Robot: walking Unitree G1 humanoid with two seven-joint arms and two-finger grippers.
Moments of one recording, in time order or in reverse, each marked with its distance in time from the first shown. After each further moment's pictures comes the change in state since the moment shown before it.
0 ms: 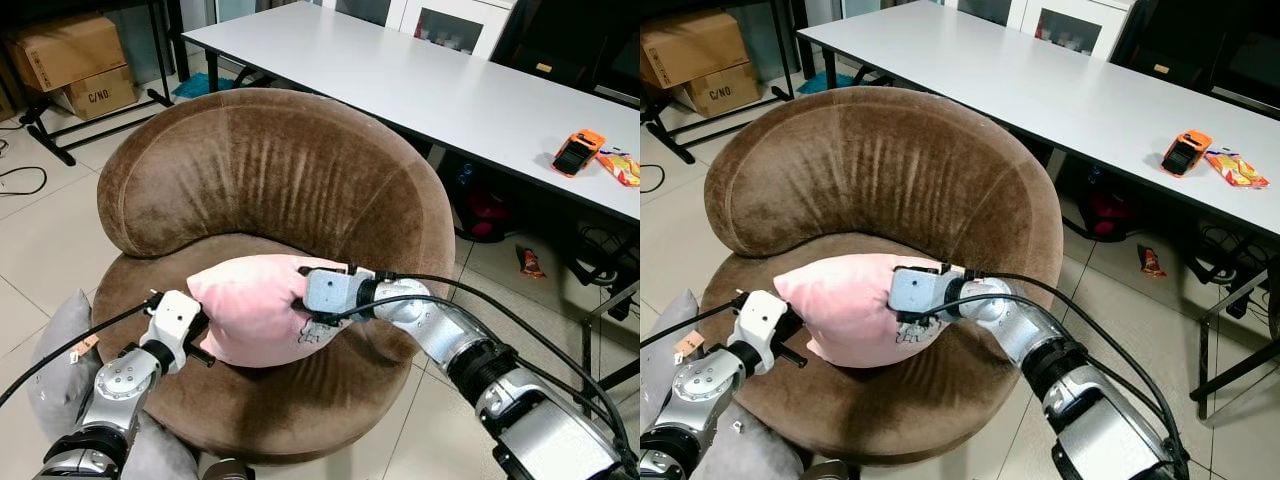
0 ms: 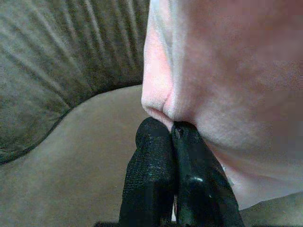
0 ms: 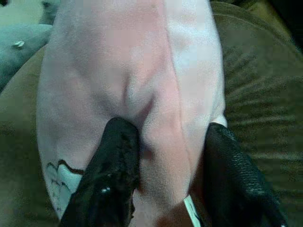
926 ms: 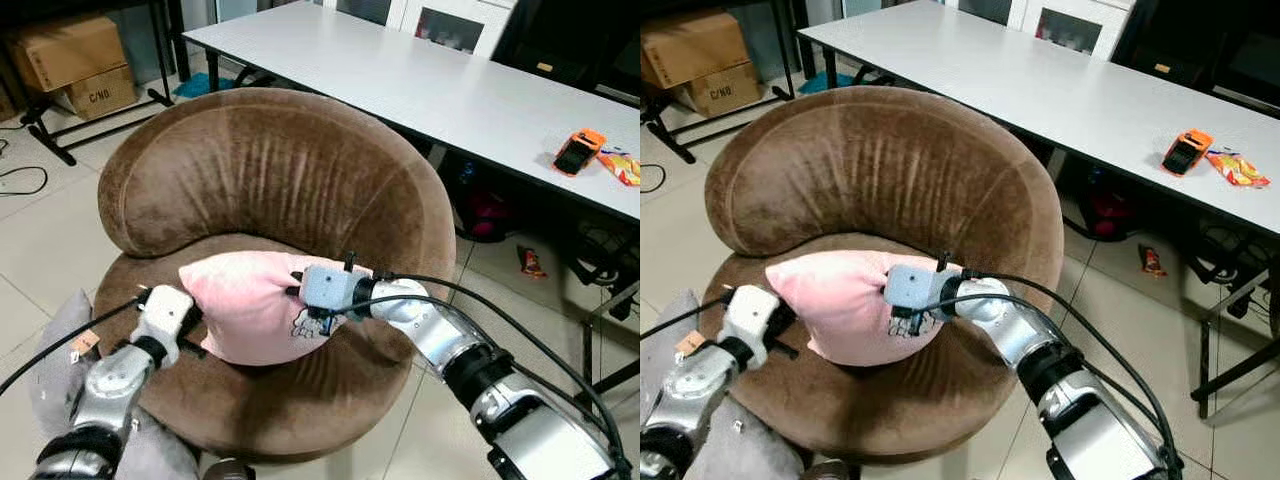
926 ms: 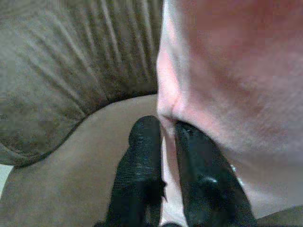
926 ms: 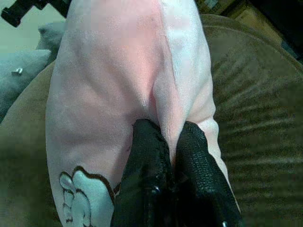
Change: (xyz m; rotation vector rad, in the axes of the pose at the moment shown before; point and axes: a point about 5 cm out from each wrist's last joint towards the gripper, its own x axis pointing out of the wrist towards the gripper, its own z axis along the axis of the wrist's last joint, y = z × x) left arm -0.006 0.011 0.006 0.003 -0.051 0.052; right arm 0.001 0.003 0.005 0.082 -0.056 -0.017
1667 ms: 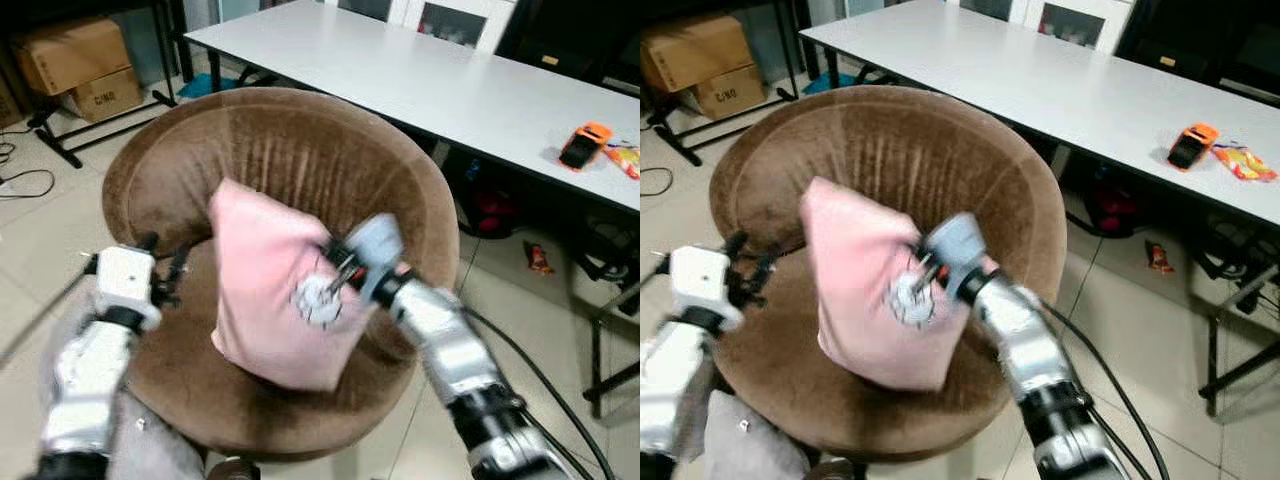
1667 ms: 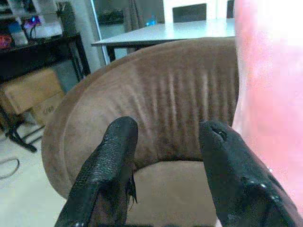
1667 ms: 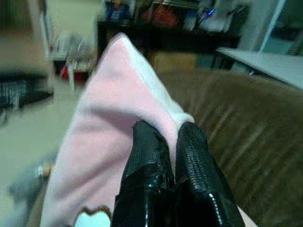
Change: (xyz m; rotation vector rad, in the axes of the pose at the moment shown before) left arm -0.017 0.008 0.073 -0.077 -0.227 0.295; right arm -0.037 -0.019 0.023 0.584 -0.336 -0.404
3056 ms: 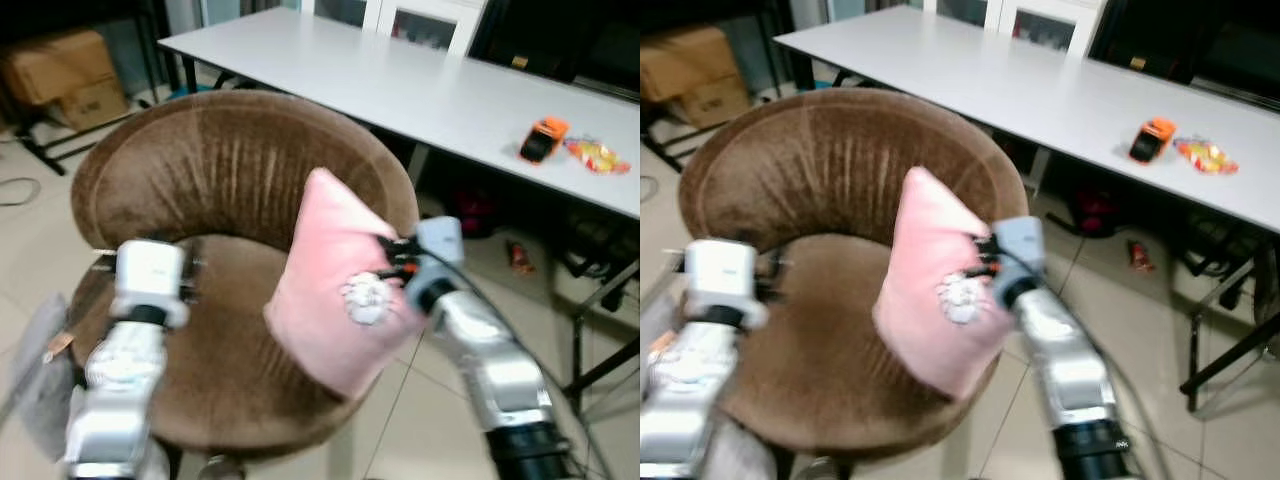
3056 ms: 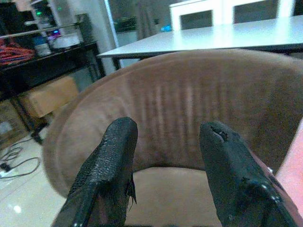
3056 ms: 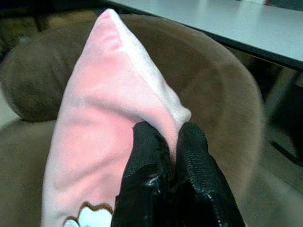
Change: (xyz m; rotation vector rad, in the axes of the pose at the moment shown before) left arm -0.005 -0.033 0.028 0.039 0.012 0.082; right arm -0.051 -0.033 -0.011 0.100 0.242 -0.450
